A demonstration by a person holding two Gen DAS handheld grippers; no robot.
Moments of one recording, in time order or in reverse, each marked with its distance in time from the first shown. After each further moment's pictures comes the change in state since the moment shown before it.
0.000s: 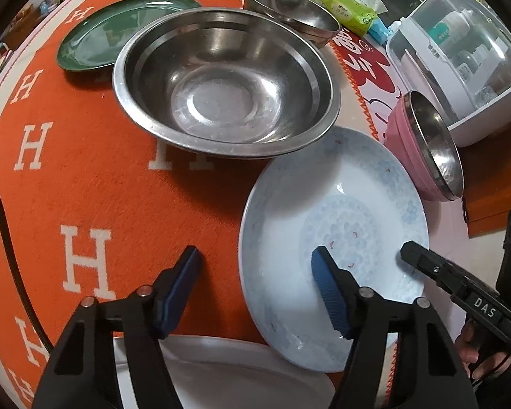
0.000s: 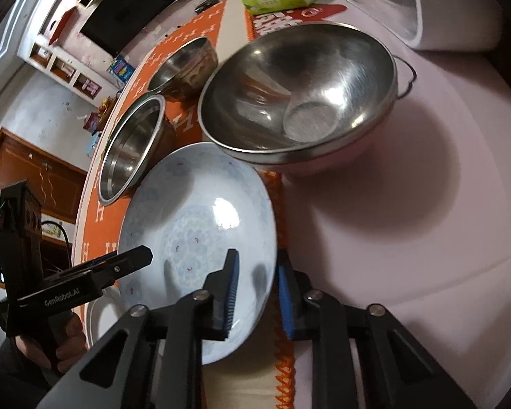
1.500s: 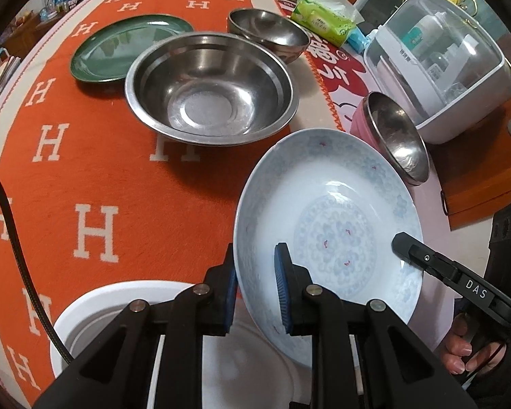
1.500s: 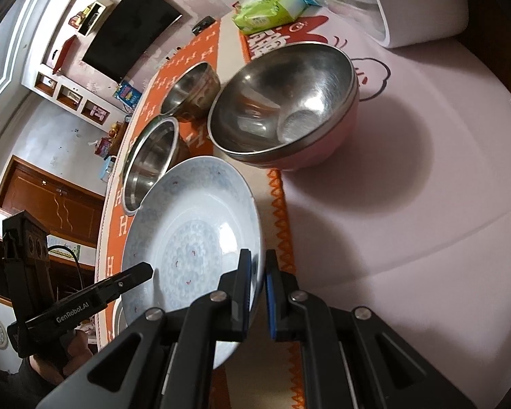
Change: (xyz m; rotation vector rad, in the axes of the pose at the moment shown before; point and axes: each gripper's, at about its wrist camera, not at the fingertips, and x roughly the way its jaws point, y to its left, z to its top) left arm -0.044 -0.009 -0.022 0.015 -0.058 -0.026; right arm -0.028 -0.002 -0.014 0.065 -0.076 0.075
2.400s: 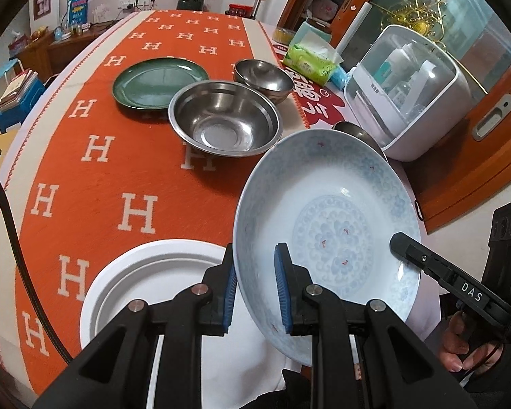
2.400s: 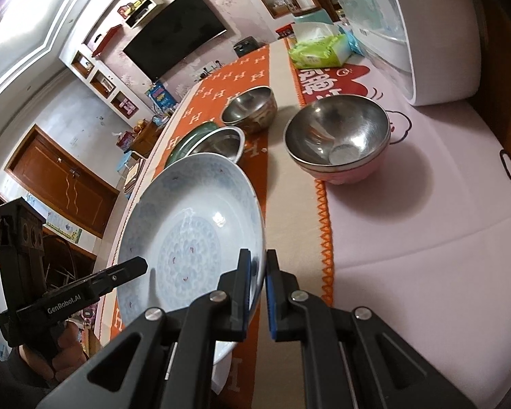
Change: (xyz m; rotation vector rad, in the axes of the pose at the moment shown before) left arm -0.083 0.003 -0.050 -0.004 -0.171 -0.011; right arm -0.056 0.049 -0.033 -0.182 -0.113 0.025
